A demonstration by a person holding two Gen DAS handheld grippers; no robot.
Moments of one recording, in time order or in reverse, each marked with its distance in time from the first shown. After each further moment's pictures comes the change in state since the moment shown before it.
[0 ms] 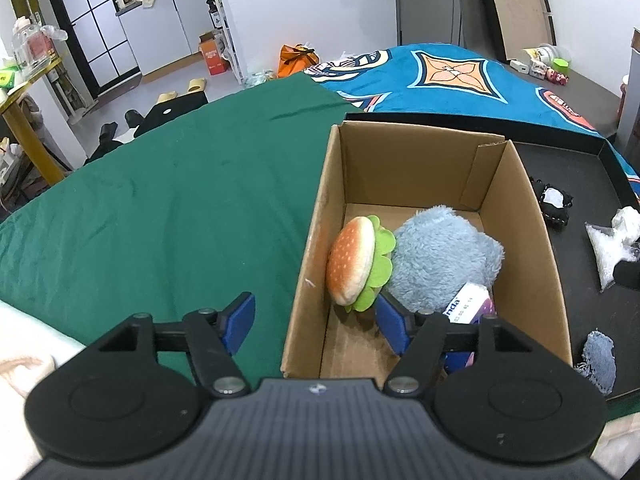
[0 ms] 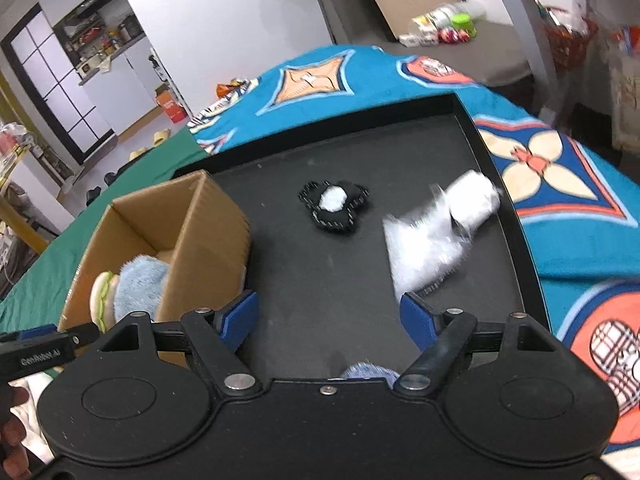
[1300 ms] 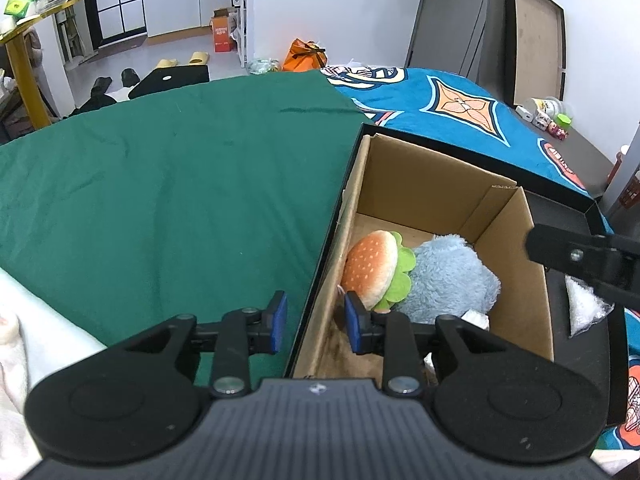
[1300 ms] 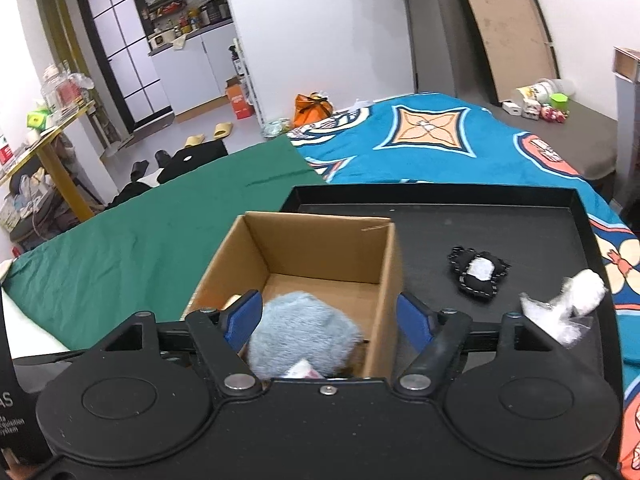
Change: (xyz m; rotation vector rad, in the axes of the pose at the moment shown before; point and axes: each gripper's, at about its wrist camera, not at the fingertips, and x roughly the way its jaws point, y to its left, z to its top) left arm 0.005 0.045 0.000 -0.194 0.006 -0.126; right arm -0.011 0.136 0.018 -0.225 -0.081 0.067
